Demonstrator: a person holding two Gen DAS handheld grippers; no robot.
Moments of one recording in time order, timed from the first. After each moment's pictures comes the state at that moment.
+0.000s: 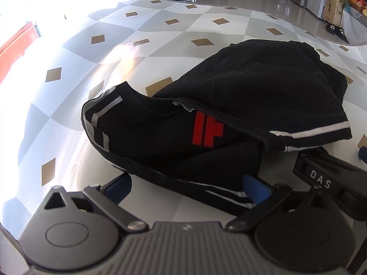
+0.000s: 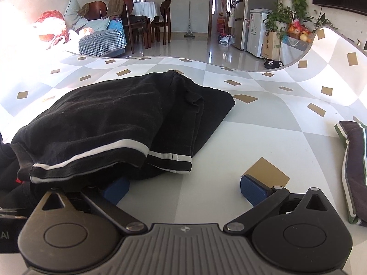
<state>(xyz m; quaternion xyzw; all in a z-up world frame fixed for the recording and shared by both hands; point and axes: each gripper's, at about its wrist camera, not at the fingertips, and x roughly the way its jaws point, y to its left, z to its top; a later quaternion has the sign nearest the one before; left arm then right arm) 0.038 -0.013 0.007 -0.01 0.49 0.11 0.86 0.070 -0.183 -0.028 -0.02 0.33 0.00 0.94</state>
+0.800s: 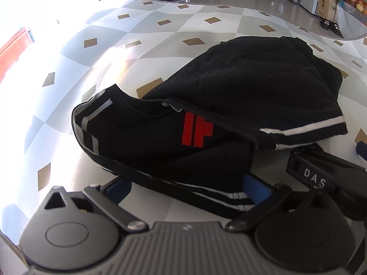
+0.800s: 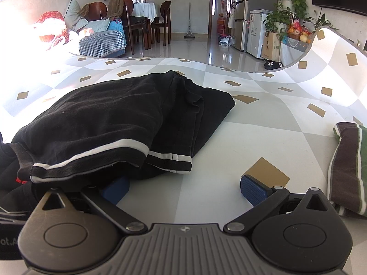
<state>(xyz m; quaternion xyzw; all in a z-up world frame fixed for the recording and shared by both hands) 0.043 -0.017 0.002 0.00 0.50 0.10 0.86 0.071 -0.182 -0.029 -0.02 0.33 0.01 0.94</state>
